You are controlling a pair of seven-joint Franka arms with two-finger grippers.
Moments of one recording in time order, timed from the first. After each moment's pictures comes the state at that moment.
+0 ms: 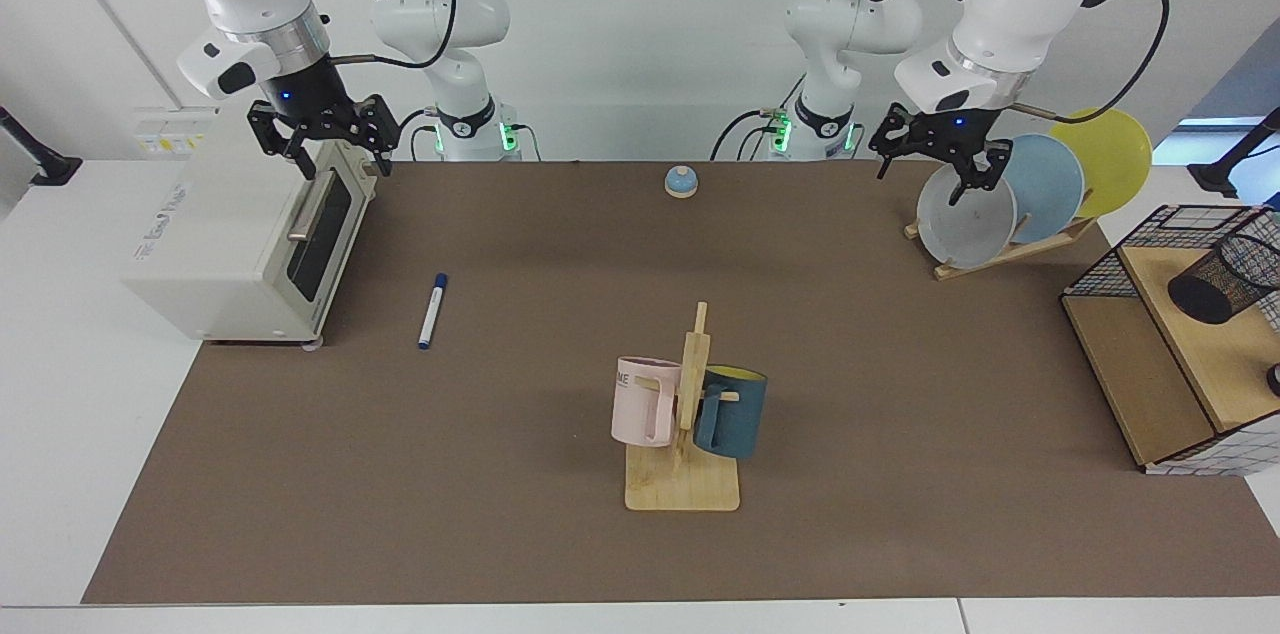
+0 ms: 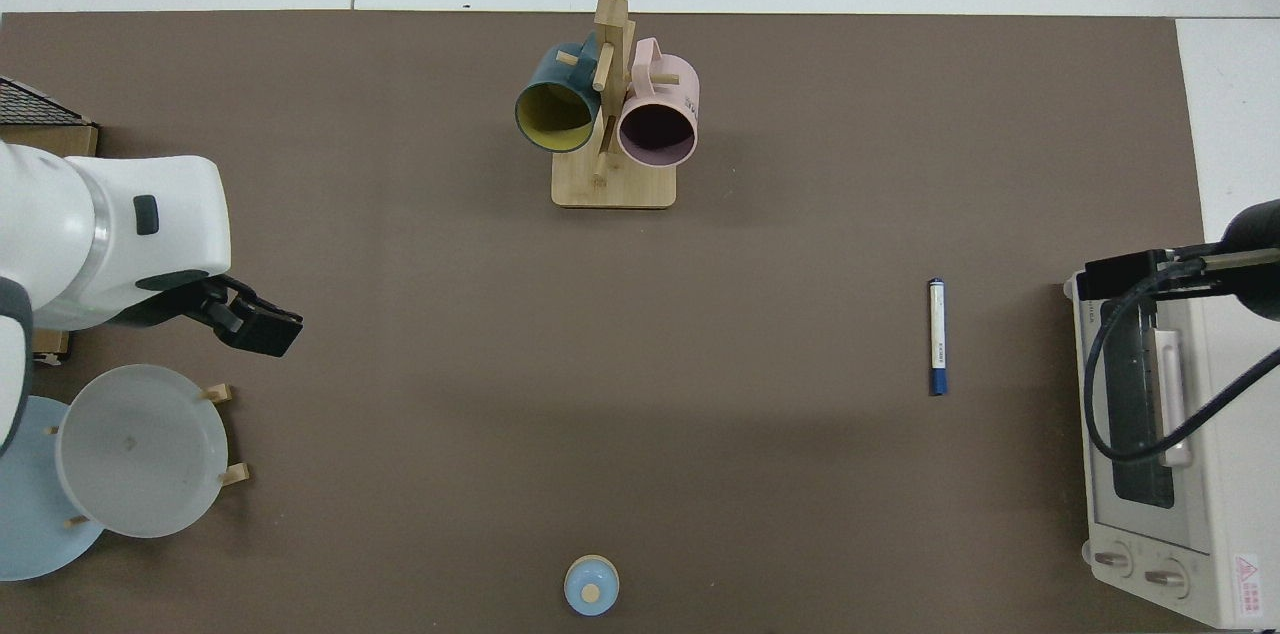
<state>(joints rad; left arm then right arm) -0.30 -0.06 0.12 -1.71 -0.02 1.64 0.45 0.06 -0.10 -0.05 -1.71 0.01 1.62 -0.02</state>
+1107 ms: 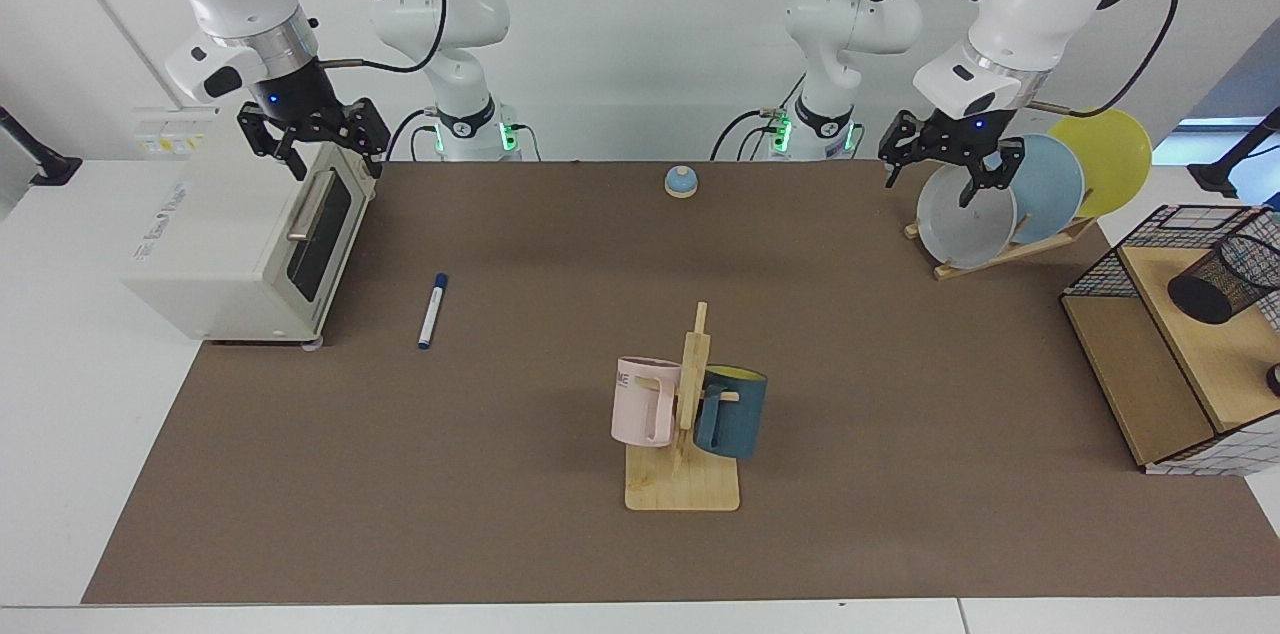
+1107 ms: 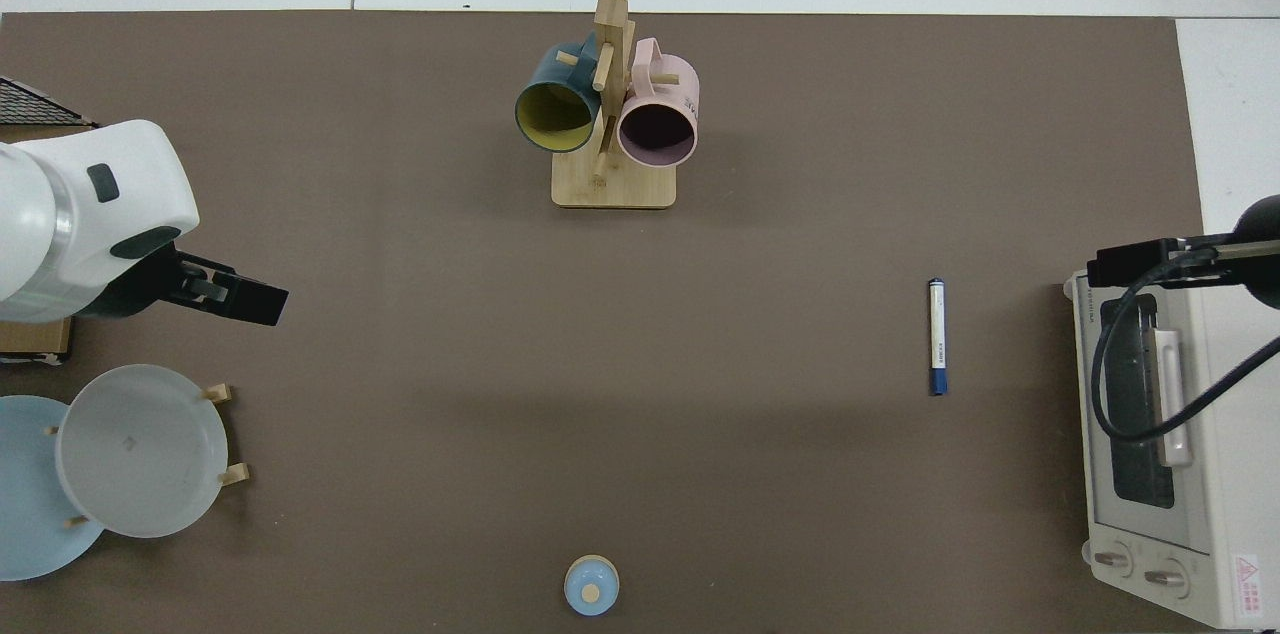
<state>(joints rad) -0.29 -0.06 0.15 -1.71 -0.02 1.66 0.23 0.04 -0.10 -0.06 -1.73 0.01 1.68 -0.02</state>
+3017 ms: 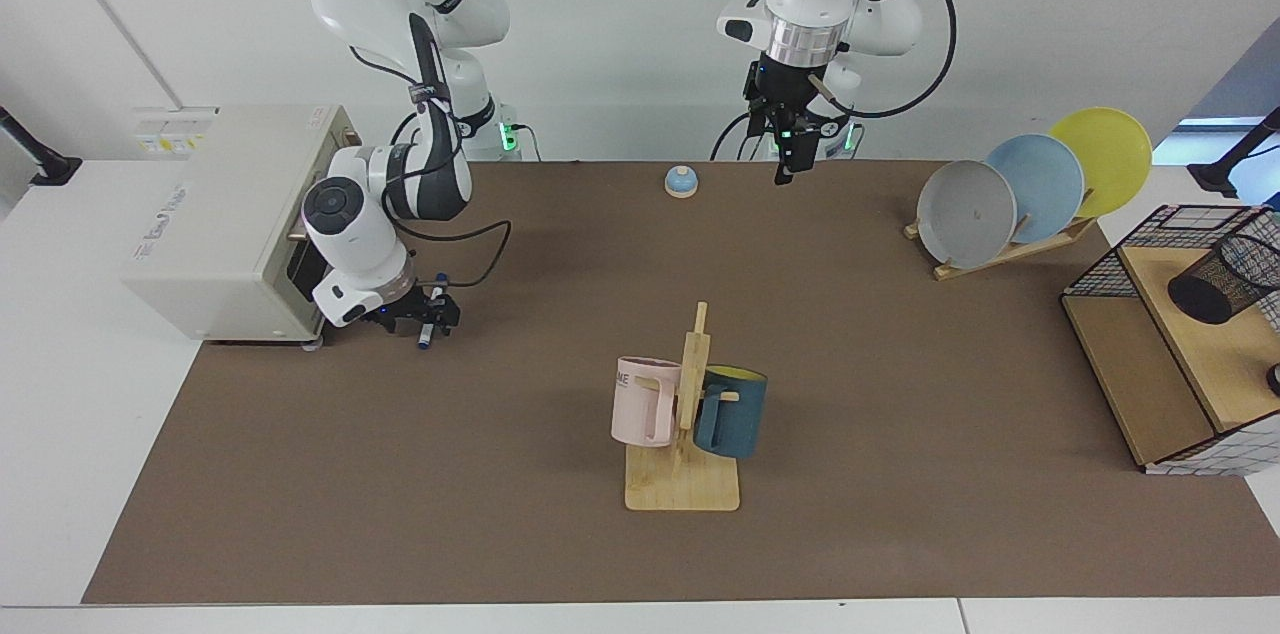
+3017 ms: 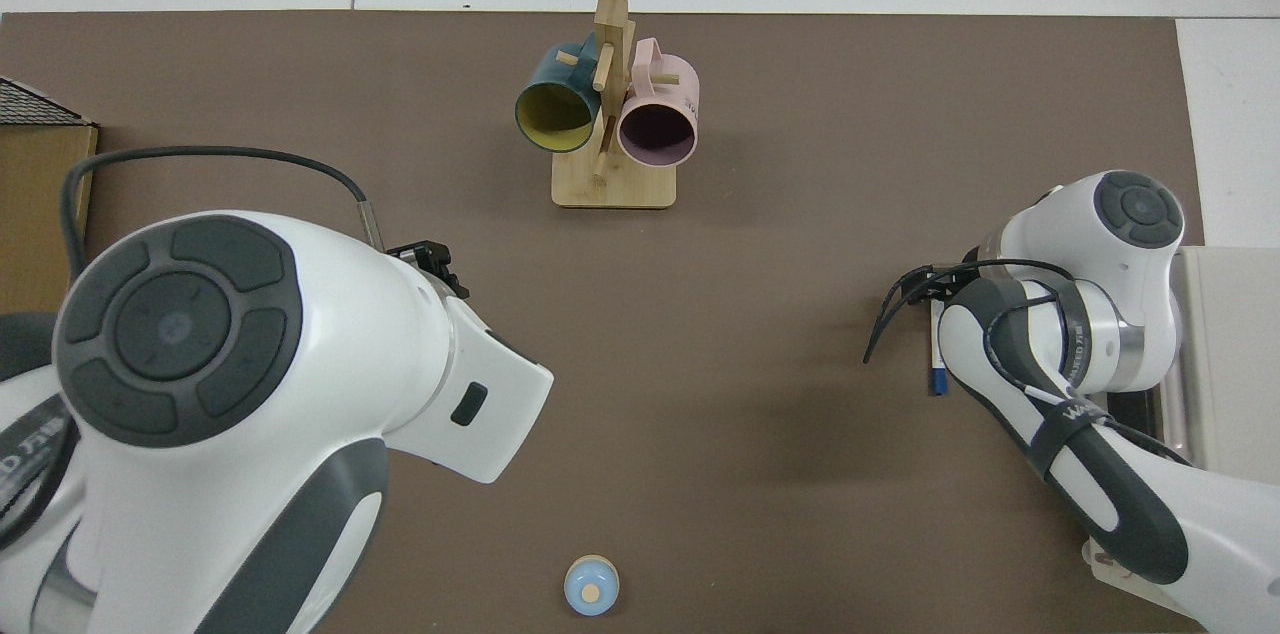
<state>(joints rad) -0.38 -0.07 -0.14 -1.71 -0.02 1.68 0.87 0.06 0.27 -0.05 -2.08 0.01 2.26 0.07</state>
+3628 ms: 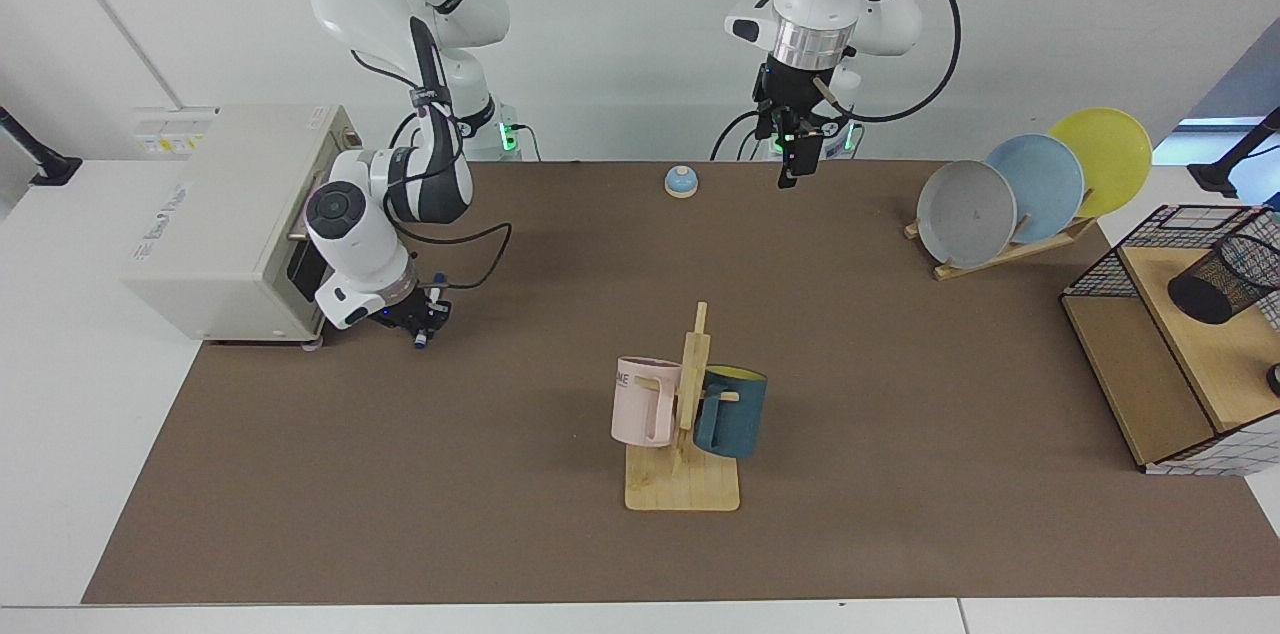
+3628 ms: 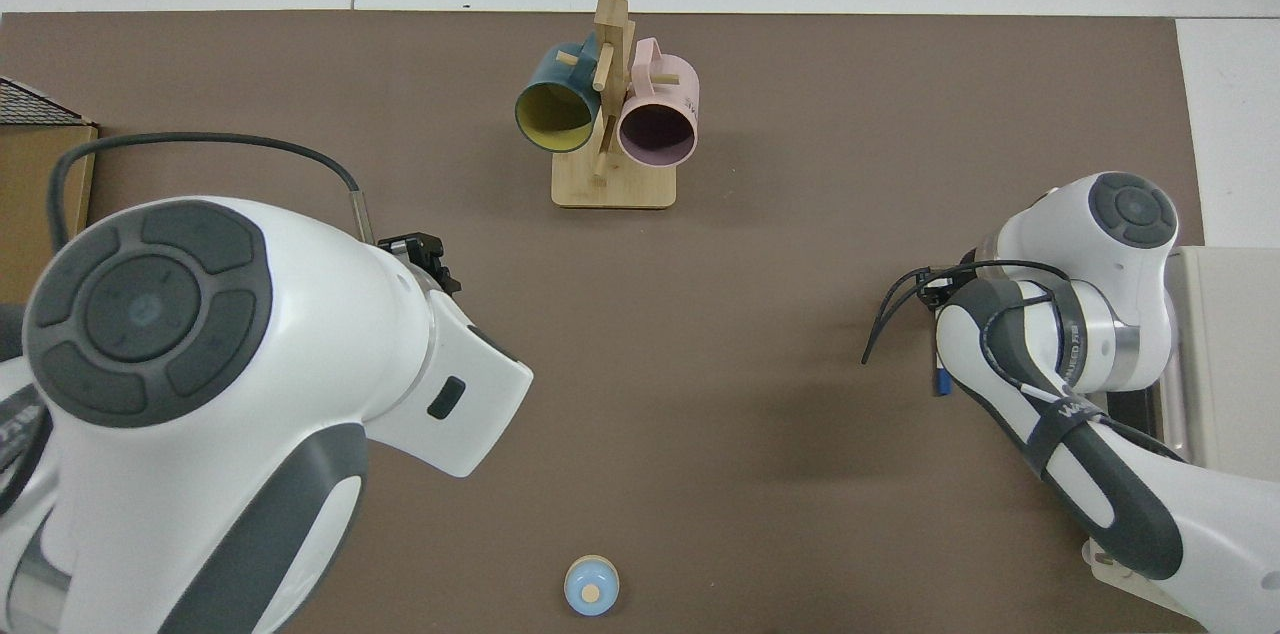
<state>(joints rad) -0.37 -0.07 -0.12 -1.71 -0.02 1.68 0.93 0.06 0.27 -0.05 -2.08 0.01 2.26 0.07</state>
